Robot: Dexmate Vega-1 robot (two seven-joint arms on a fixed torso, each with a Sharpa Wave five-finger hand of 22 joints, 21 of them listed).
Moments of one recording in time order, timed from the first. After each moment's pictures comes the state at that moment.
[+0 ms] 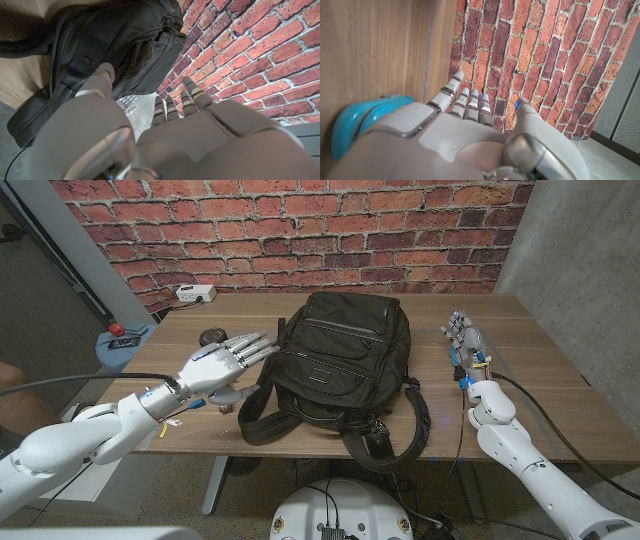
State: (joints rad) left arm 1.67 1.04 -0.21 -2.02 1.20 -0.28 0.59; left_hand 0.79 -0.04 0.58 -0.18 0.20 0.12 0.02 0.22 0.21 0.03 -0.04 0.25 0.23 0.05 0.04 0.19 0.18 0.23 -0.01 0.20 0.17; right arm -1.01 -0.48 -0.23 -1.34 0.69 0.48 -0.11; right_hand 0.34 0.16 0.35 -0.04 0.17 0.17 0.03 0.20 0.20 0.15 0.04 0.21 0.22 0.07 -0.01 0.24 0.23 0.34 -0.04 0.19 0.17
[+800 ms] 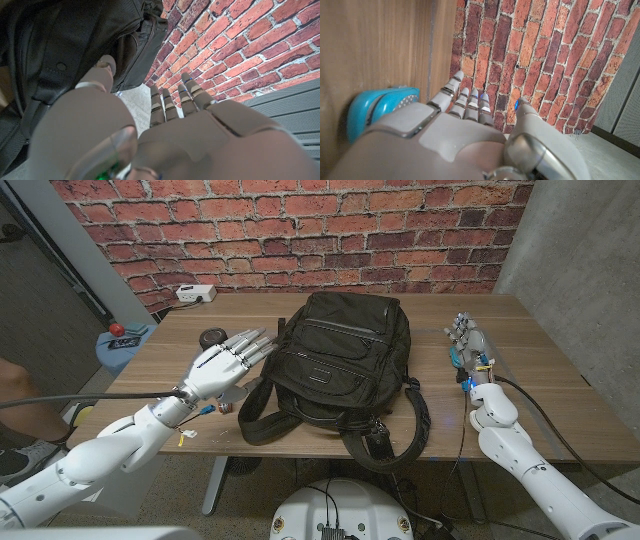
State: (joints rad) left arm 1.51 1.11 0.11 -1.93 1.27 -0.06 0.77; left_hand 0.86 -0.07 0.57 -0.17 0.18 0.29 0.01 0.31 0.25 0.16 -0.06 0.36 0.29 0.18 0.02 0.21 0.20 0.30 0.01 0.22 0.18; right arm -1.02 -0.48 -0.22 -1.34 0.71 0.50 -0.10; right_hand 0.34 0.16 0.35 -0.04 0.17 0.17 0.03 0.20 0.20 0.15 0.04 0.21 0.22 0.07 -0.01 0.24 0.23 0.34 -0.04 0.19 0.17
